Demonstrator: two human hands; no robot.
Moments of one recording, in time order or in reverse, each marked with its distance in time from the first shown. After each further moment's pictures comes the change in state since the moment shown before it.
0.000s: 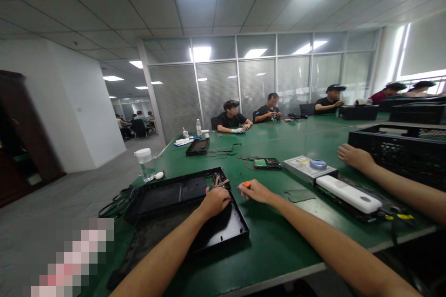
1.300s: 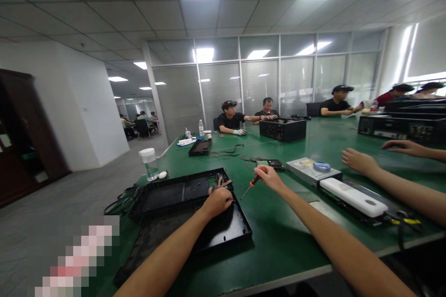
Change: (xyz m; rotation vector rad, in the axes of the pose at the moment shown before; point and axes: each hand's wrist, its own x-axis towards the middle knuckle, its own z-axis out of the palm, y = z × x) left_hand 0.000 -0.008 0.004 -0.076 0.014 0.004; right_hand 0.003 -0.016 -0.045 0.188 0.426 0.002
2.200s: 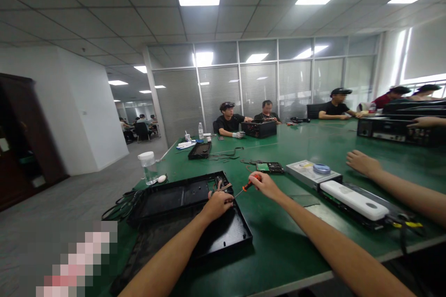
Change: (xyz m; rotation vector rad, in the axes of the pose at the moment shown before) left_hand 0.000 0.011 -0.010 -0.107 0.036 -0.194; right_hand -0.010 -0.007 0.014 -0.085 -0.102 0.012
